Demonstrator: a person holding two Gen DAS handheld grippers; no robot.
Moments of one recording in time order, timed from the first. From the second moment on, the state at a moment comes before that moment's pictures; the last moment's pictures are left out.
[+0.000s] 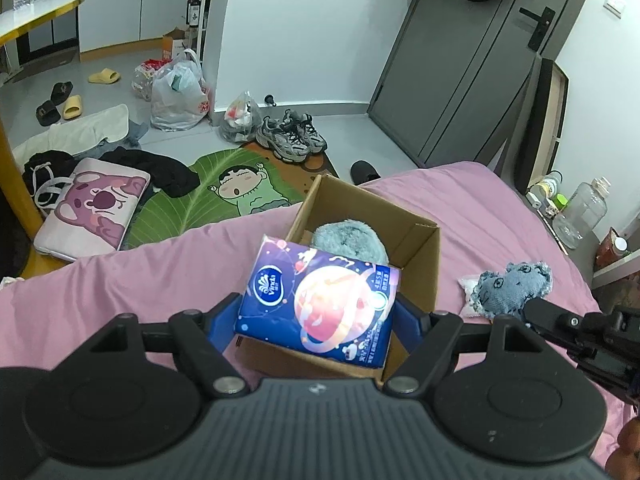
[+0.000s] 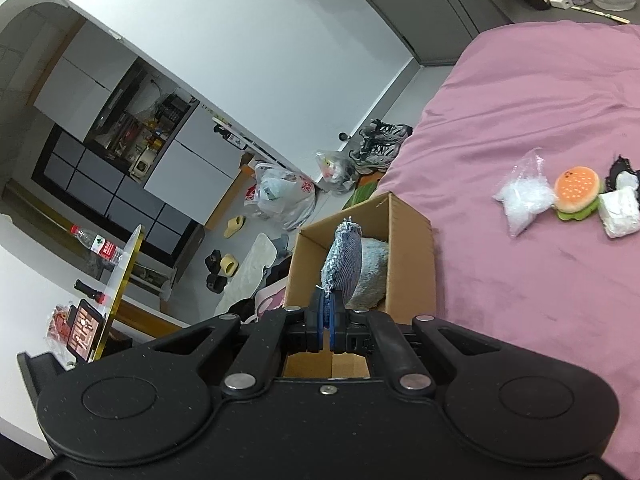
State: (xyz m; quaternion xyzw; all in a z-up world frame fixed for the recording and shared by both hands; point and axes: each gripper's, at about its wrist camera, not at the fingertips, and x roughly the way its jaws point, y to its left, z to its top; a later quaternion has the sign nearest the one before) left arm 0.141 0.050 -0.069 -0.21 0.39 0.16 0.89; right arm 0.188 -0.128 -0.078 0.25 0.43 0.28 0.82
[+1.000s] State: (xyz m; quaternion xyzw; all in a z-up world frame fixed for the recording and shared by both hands) left arm 0.198 0.076 -0.113 -0.23 0.42 0.16 0.86; right arm 0.243 -0.077 -0.100 0.21 0.43 0.29 0.83
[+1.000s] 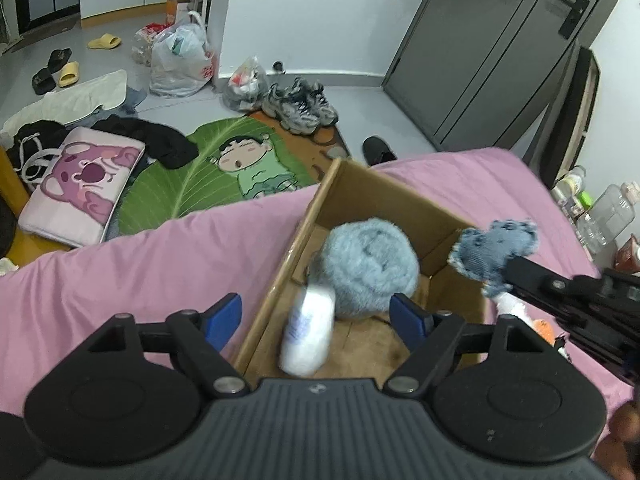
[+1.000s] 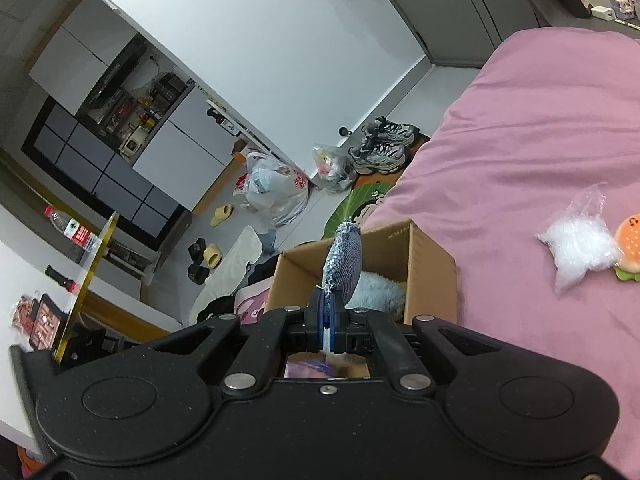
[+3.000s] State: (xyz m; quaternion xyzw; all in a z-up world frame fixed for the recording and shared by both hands) left arm 0.216 -0.031 -0.032 -0.17 0.37 0.10 0.91; right arm 0.212 -0.263 -0.014 0.19 0.37 0.15 0.90
